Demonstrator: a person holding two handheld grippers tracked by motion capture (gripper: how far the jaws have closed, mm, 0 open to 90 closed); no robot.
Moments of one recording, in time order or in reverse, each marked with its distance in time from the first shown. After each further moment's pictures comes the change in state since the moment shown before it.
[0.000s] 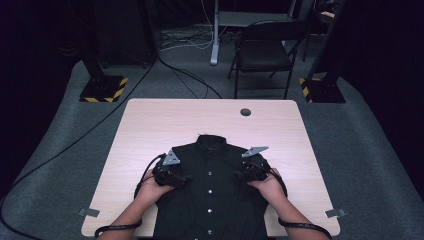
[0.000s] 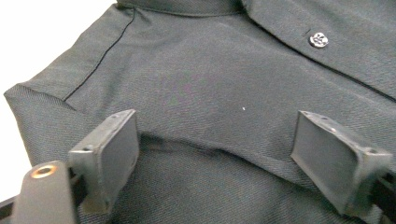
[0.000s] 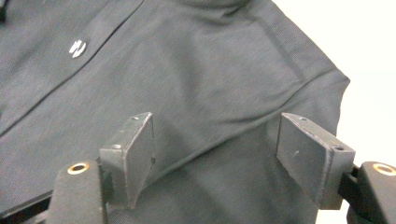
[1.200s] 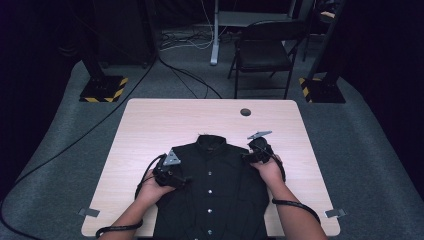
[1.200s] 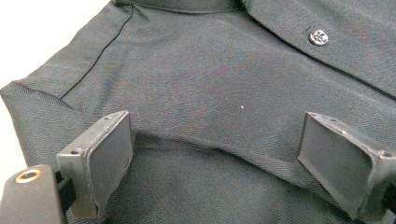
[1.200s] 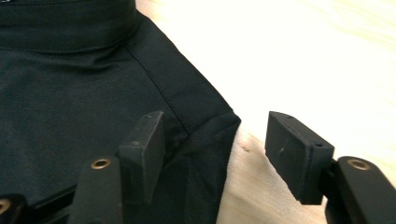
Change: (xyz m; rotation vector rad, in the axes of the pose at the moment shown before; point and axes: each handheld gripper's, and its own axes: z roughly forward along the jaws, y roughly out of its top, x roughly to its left) left arm -0.001 0.000 0.001 0.006 0.000 -0.002; right arm -0.052 0.023 0.024 -0.002 -0.127 0.121
